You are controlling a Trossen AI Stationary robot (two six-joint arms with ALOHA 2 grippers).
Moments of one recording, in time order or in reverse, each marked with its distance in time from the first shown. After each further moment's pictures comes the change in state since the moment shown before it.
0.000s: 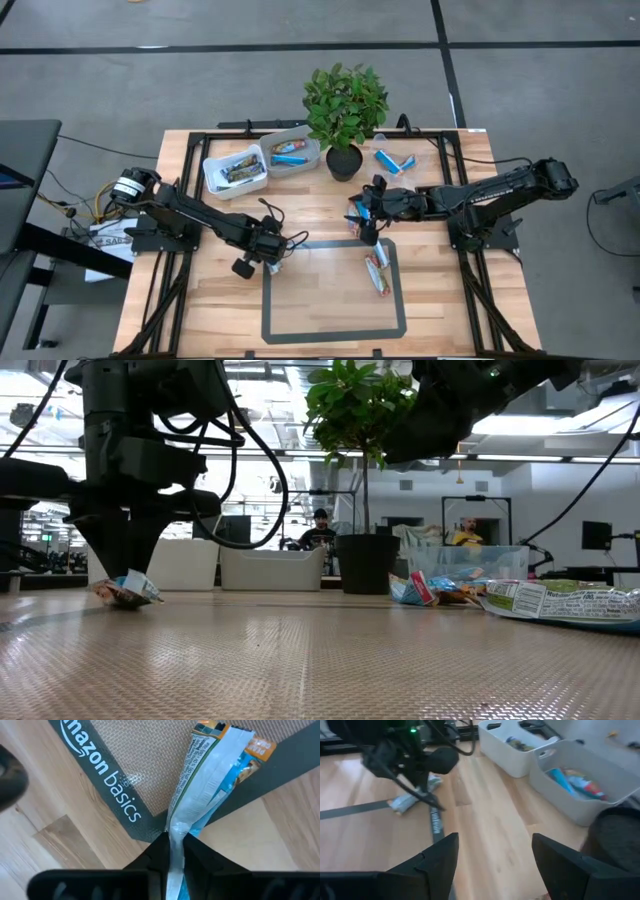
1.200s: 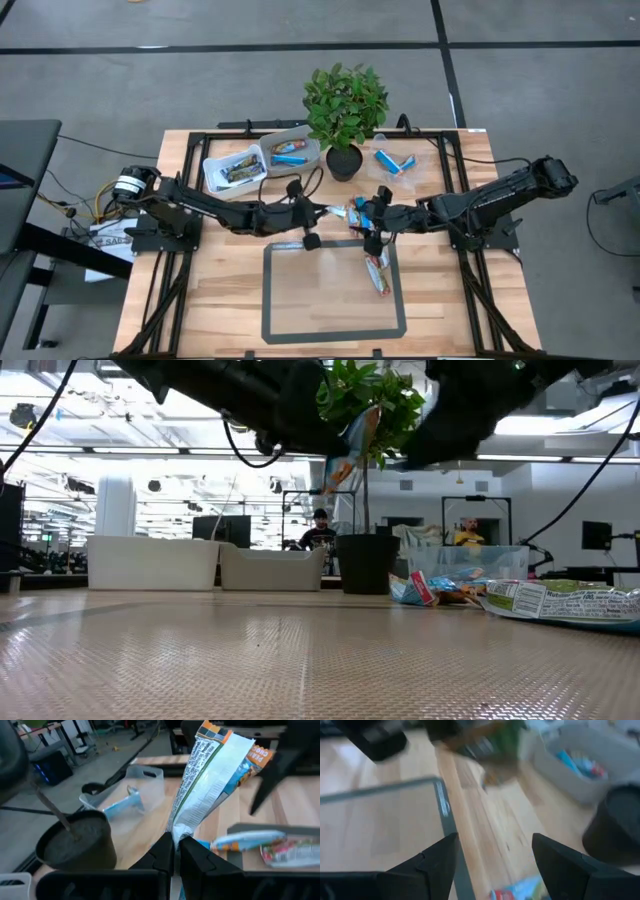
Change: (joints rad) left arm 0.124 -0.003 0.000 1.120 -0.444 -0.241; right arm 0.116 0.000 -0.001 -0.090 0.111 0.099
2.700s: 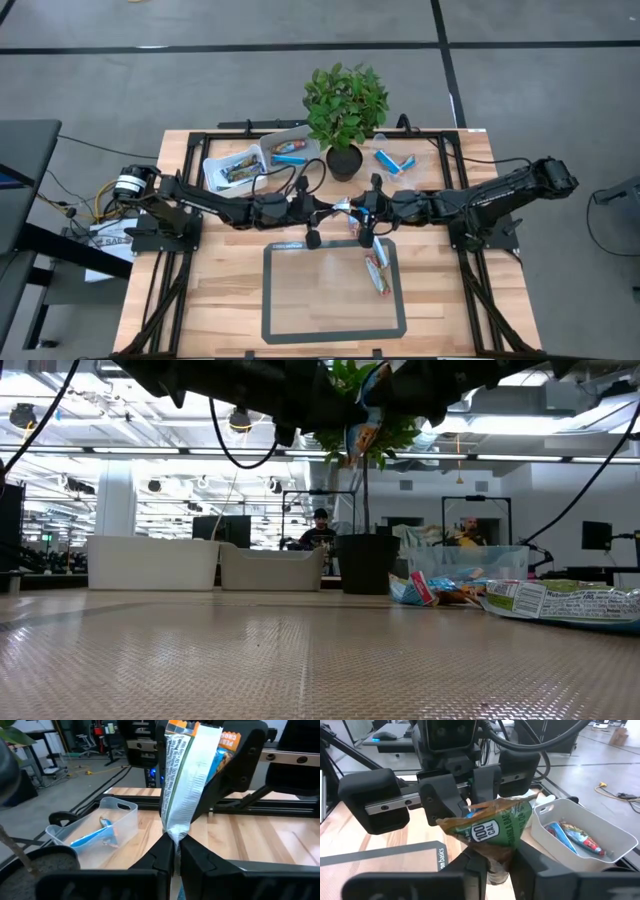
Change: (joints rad) left arm 0.048 0.000 0.000 0.173 0.201 -0.006; right arm -0.058 0.000 0.000 0.341 -0.032 -0.206
